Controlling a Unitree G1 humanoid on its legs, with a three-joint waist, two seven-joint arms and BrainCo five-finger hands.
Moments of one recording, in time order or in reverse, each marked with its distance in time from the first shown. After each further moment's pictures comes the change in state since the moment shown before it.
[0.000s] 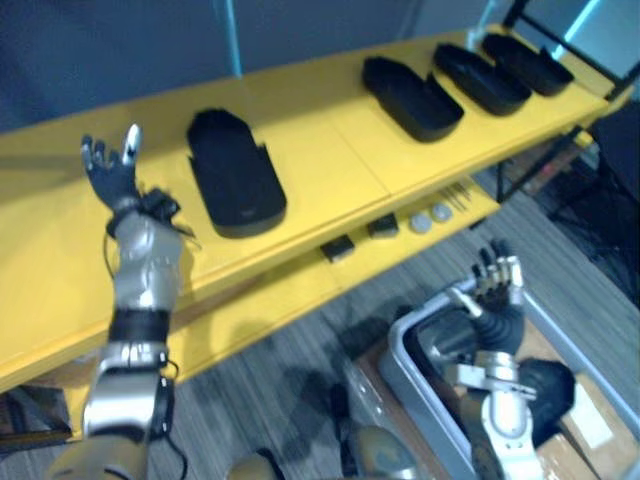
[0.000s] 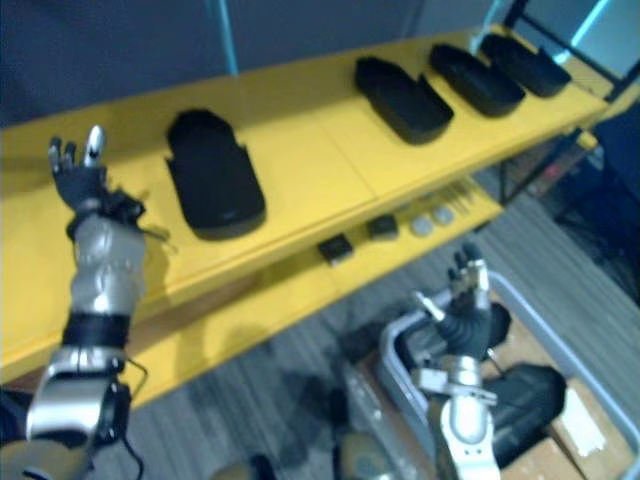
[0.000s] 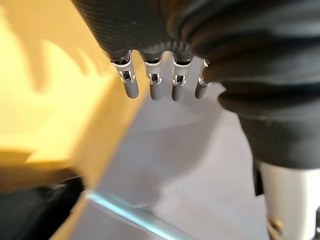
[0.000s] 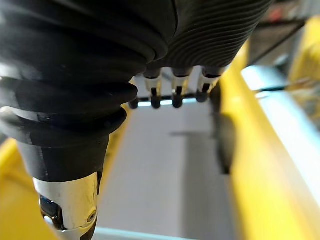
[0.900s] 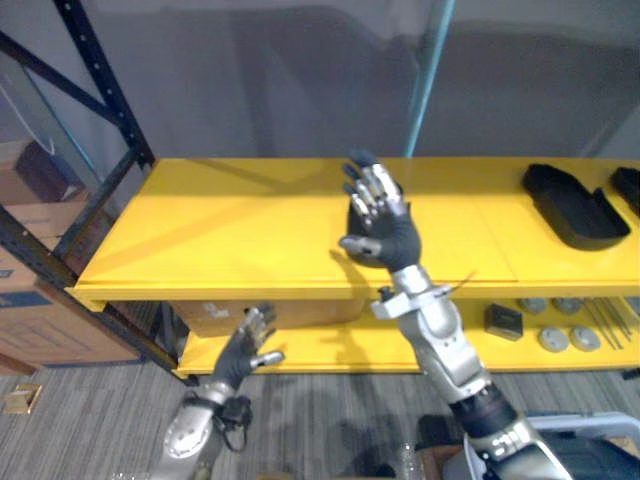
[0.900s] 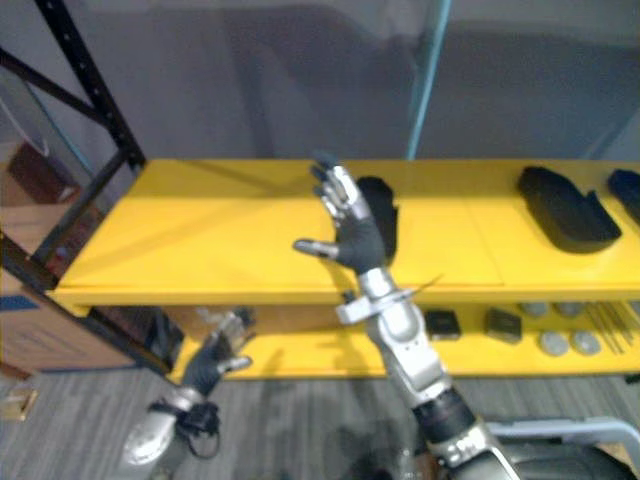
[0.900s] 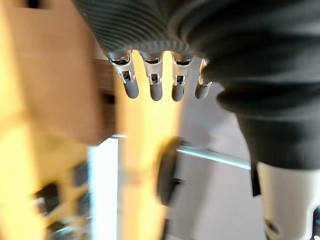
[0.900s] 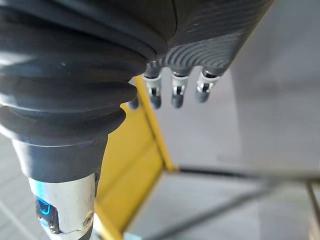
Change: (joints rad) left arm 0.730 -0.163 -0.287 -0.102 0.214 0.199 -0.789; right arm -0.650 0.012 0.421 0.370 0.258 0.079 0.440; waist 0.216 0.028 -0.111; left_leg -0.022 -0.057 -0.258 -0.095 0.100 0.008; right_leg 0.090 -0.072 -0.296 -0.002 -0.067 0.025
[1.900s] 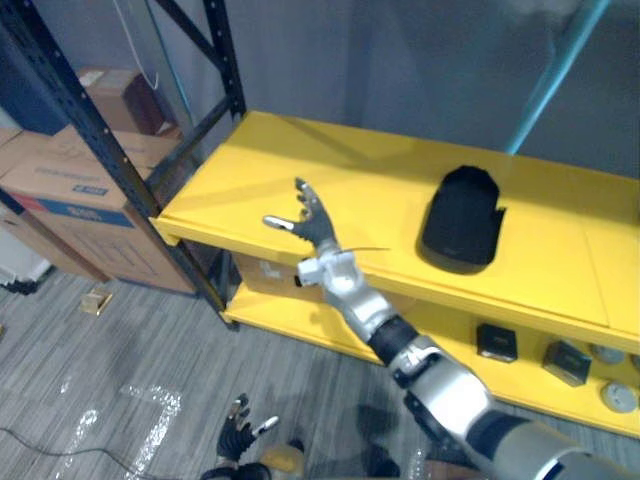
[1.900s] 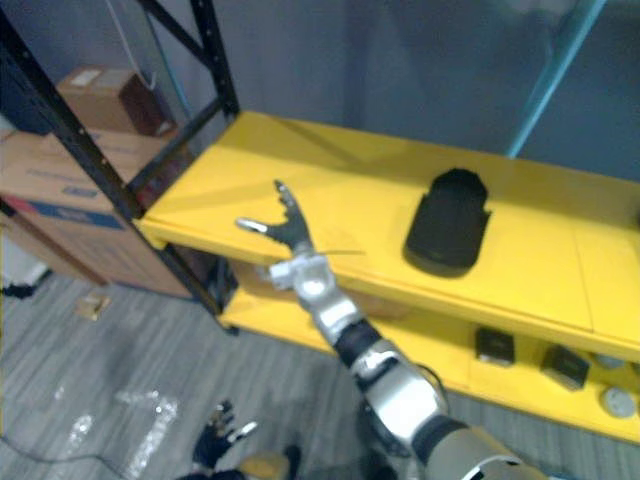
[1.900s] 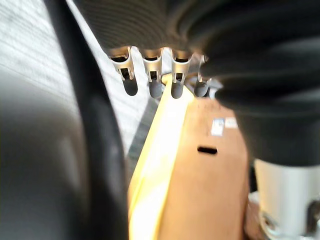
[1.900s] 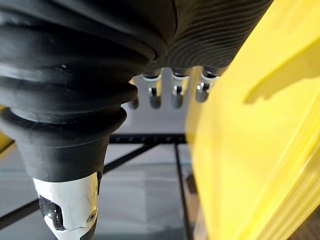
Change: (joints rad) left arm -0.045 -0.080 0.051 0.697 0.126 -0.329 0.334; right arm -0.431 0.317 -0.042 0.797 -0.181 0.165 -0.407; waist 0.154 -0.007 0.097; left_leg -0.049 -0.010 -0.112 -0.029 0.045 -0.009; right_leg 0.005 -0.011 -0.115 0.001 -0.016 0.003
